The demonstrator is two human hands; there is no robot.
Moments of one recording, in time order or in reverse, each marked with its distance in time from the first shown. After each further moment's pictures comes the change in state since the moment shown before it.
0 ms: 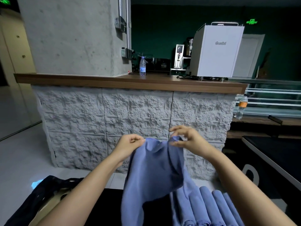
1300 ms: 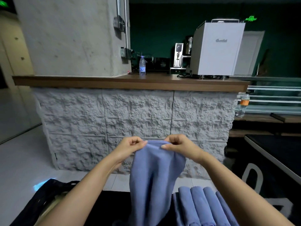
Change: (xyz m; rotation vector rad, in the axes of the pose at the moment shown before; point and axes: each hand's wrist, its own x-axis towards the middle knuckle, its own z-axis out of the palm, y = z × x) left_hand 0.006 -0.007 -0.012 -0.102 -0.205 -0.024; right_hand 0.015 0.009 0.036 0.395 -0.182 0.092
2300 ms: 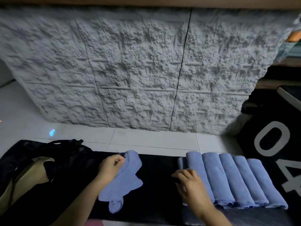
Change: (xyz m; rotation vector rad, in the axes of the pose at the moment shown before) left_hand -0.004 -0.344 -0.011 0.583 0.193 -0.528; right_hand -0.082 0.318 0.126 -0.707 0.159 0.199
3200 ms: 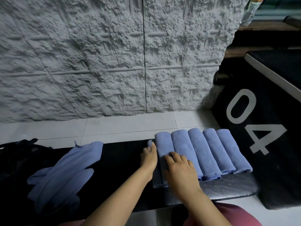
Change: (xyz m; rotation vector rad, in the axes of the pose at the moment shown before) left_hand -0.032 0.162 0.214 -0.345 -0.258 -0.372; right_hand -0.020 0.032 -0.028 -0.388 0.052 0.304
